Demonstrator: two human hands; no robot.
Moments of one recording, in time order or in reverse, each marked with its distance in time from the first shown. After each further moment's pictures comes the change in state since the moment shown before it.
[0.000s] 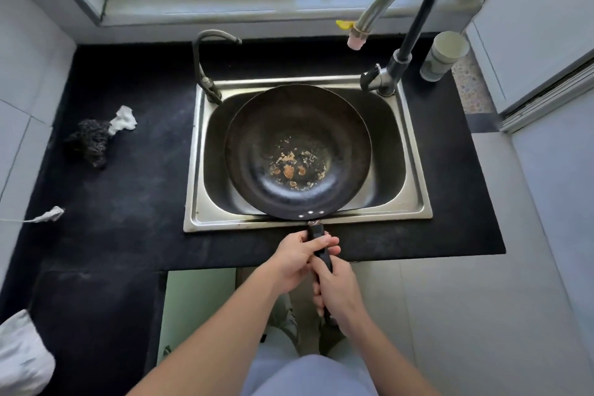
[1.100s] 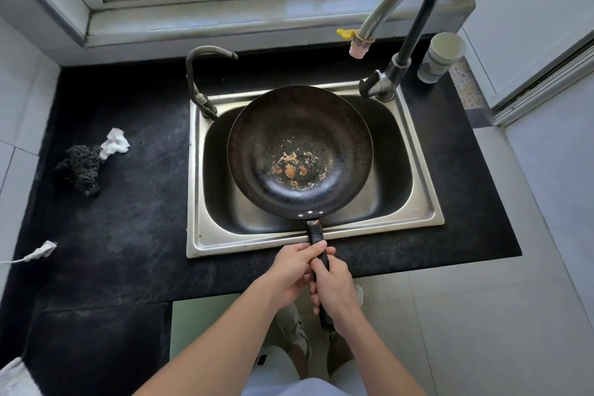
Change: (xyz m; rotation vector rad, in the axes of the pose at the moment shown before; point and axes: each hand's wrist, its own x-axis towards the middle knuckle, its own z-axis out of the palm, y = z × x) left_hand 0.014 0.017 -0.029 0.135 0.048 -0.049; right_hand 0.035 -0.010 0.034 0.016 0.108 0.004
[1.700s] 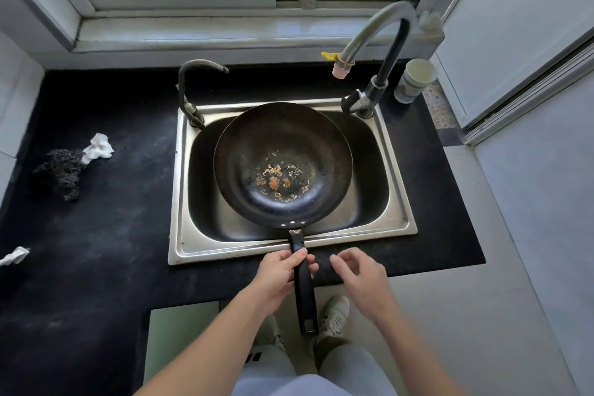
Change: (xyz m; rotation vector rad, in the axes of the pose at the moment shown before) left_hand -0.012 -0.002 0.006 -0.068 0.007 0.094; right_hand -0.001 -0.007 -0.088 -0.377 0.143 -0.233
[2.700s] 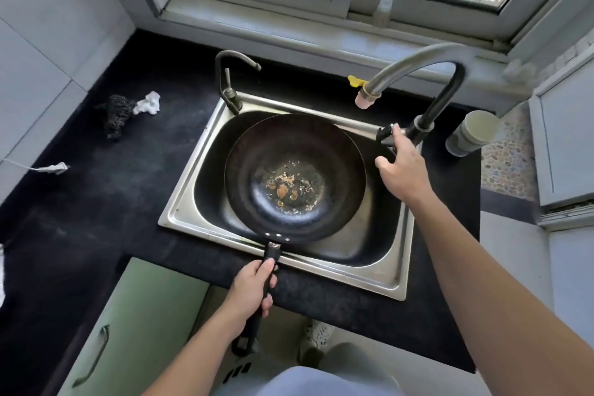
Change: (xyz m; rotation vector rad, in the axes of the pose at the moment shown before) left_hand 0.009 -0.028 0.053 -0.053 0.443 0.127; right_hand 0.229 -0.123 -0.127 -0.270 -0.057 -0.444
